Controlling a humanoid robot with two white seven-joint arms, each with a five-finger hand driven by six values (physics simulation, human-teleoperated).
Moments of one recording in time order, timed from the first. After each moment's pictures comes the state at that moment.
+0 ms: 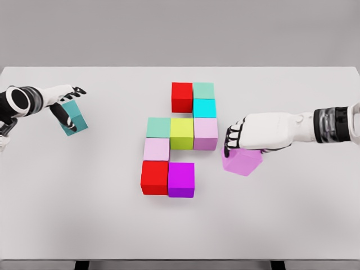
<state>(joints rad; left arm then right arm) -0.78 0.71 -0.77 -1.40 -0.19 0.61 -0.61 -0.81 -0.95 0.90 -1.75 0.34 -0.61 0.61</state>
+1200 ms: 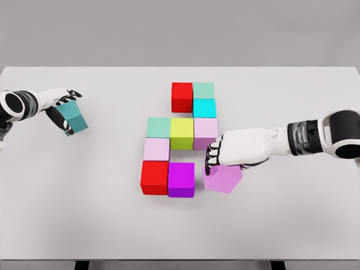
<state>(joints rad) -0.73 0.71 -0.72 -1.40 -0.19 0.61 -0.61 -0.81 -0.86 0.98 -1.75 0.32 -0.58 0.61</state>
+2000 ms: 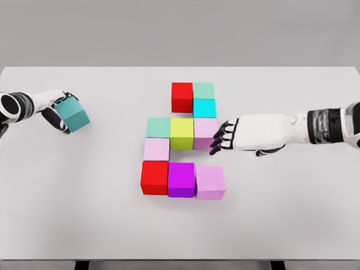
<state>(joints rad) -0.72 0.73 -0.71 -1.40 -0.19 0.61 -0.61 -0.81 -0.94 0.87 -1.75 0.31 -0.60 0.61</state>
